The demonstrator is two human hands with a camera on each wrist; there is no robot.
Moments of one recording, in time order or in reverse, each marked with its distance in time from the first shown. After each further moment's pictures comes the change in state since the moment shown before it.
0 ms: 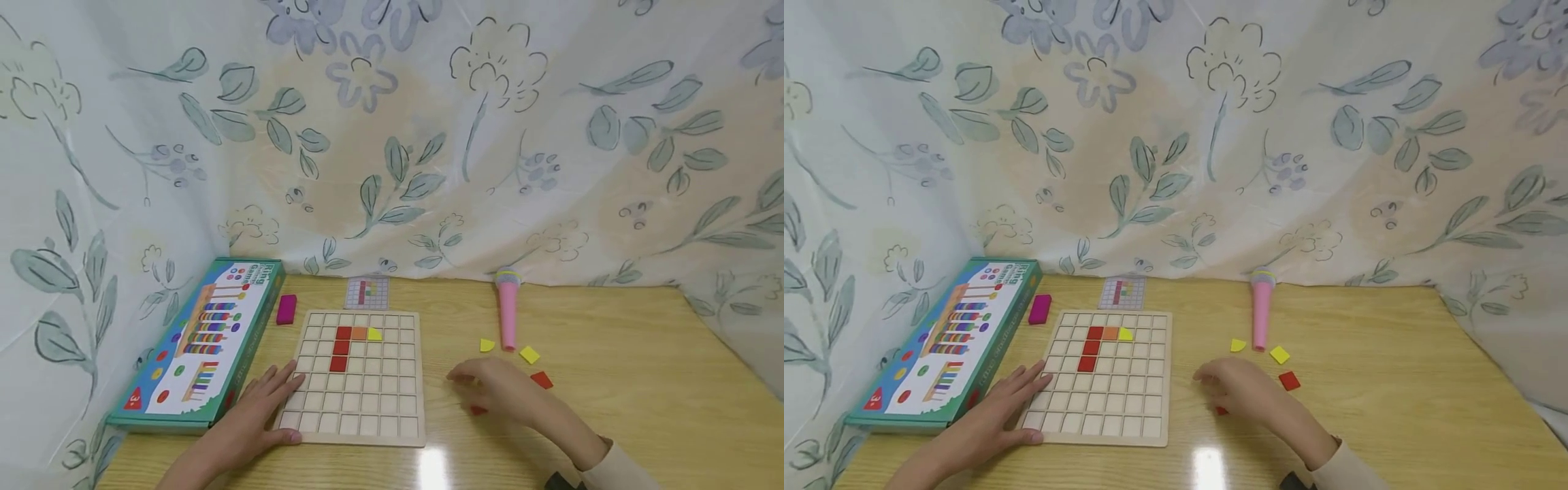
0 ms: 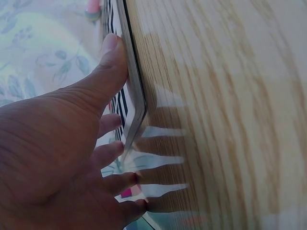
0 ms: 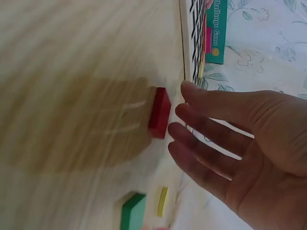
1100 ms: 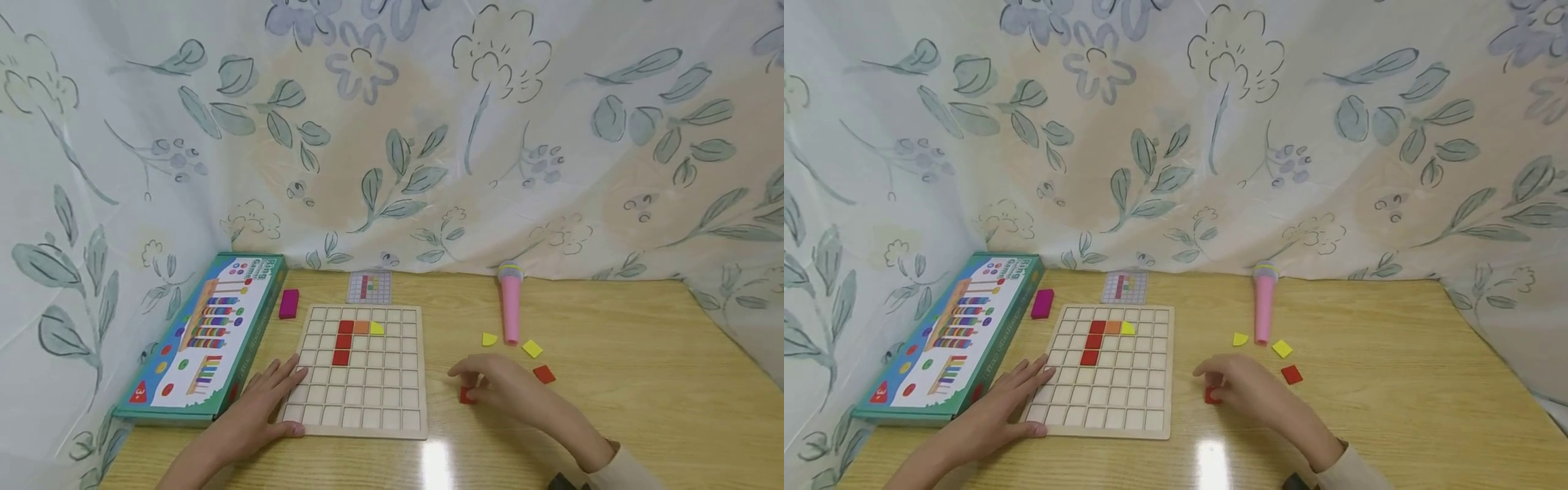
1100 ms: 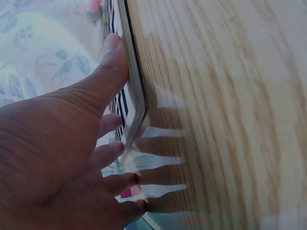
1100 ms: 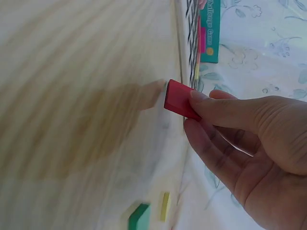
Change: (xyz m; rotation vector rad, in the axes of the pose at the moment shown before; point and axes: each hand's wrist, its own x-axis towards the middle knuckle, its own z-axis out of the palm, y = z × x) left_hand 0.001 0.000 0.002 0.012 0.006 -0.005; right_hand -0.006 -0.002 0.000 0.093 0.030 -0.083
